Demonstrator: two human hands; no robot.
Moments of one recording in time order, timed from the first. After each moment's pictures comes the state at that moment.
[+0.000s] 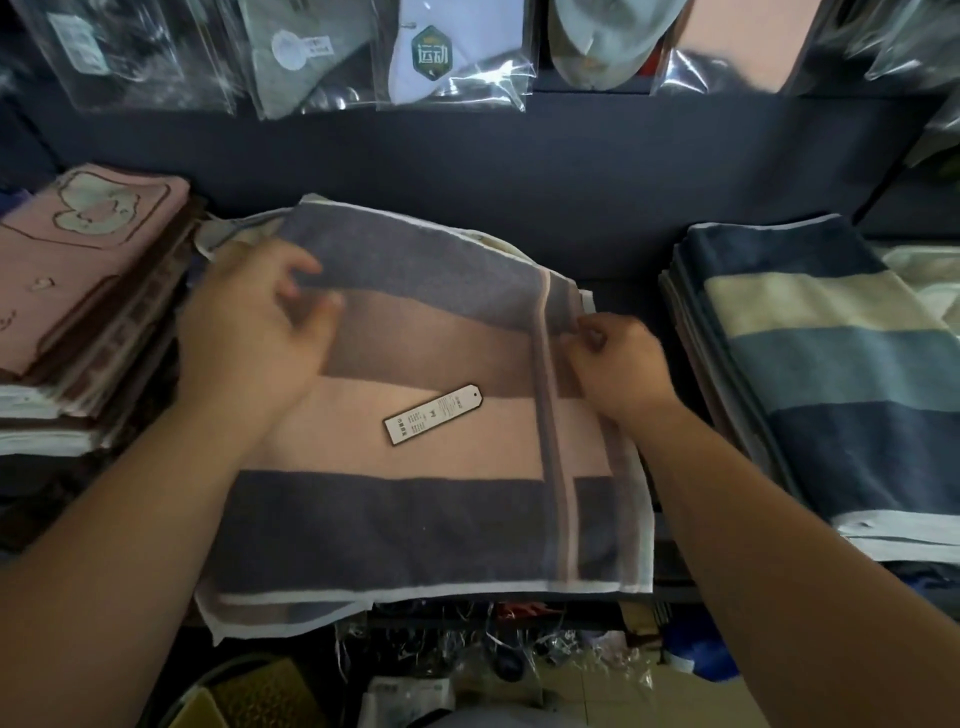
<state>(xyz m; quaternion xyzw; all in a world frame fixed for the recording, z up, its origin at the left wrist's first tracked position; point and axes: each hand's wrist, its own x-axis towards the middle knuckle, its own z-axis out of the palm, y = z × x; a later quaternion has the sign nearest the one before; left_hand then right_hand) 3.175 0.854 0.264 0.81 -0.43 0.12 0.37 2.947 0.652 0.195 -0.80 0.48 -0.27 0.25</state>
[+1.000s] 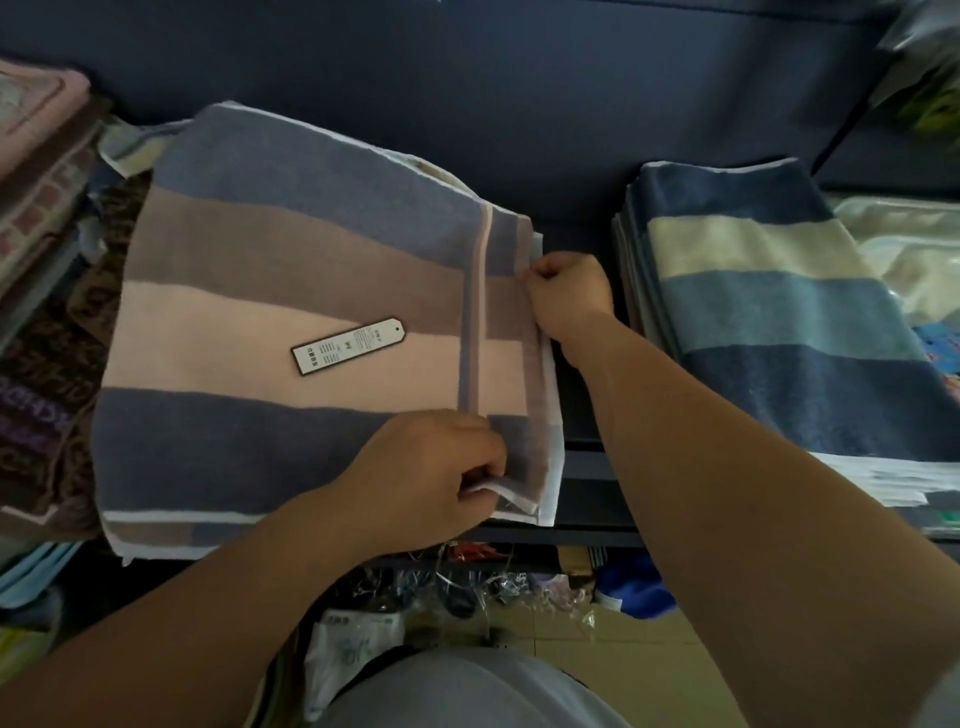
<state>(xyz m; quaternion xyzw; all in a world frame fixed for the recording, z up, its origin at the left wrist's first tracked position) 3.007 0.844 0.172 0.61 -0.74 -0.11 0.26 2.939 0.620 0.189 -0.71 0.52 -0.25 0.41</state>
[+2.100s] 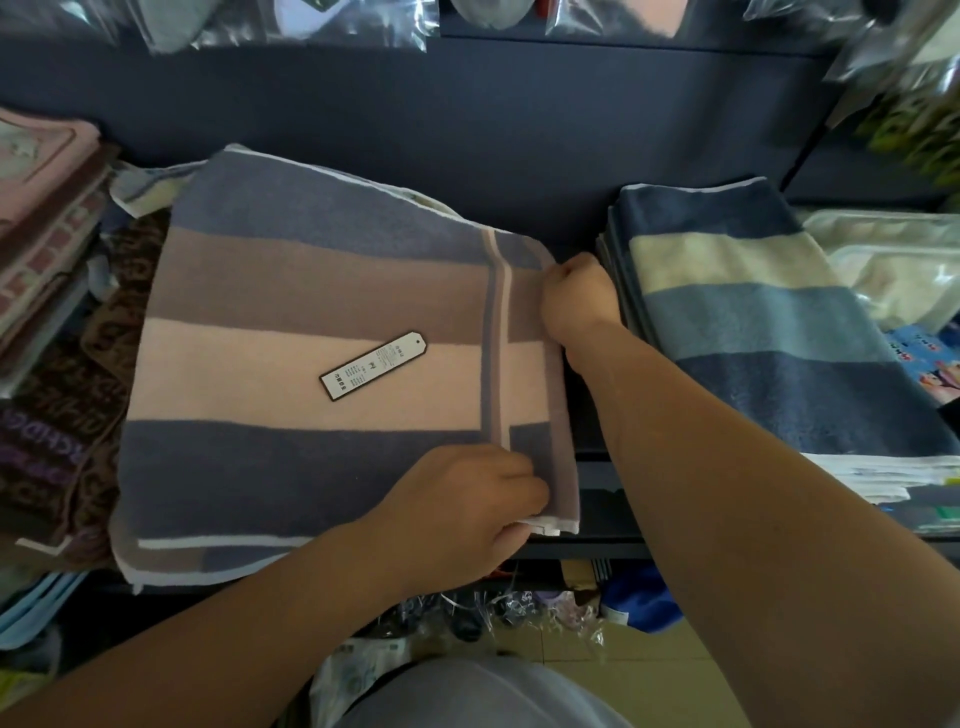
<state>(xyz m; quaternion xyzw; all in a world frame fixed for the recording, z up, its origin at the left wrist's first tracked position) 2.981 0.842 0.179 0.54 -0.81 -0.05 0.23 2.932 0.618 0.209 -0.69 0.57 -0.27 0.36</state>
